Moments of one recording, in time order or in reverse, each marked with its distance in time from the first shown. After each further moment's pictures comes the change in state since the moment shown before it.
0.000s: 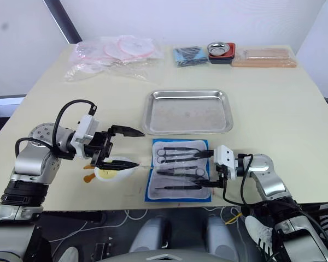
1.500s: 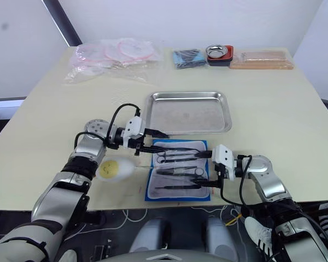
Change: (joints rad) left arm -0.330 -0.322 -0.168 0.706 0.375 -0.440 0.057; right arm 0.014 0.000 0.014 -0.010 -0.002 0.005 -0.058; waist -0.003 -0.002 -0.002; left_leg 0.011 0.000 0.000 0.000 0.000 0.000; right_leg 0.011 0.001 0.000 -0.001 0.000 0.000
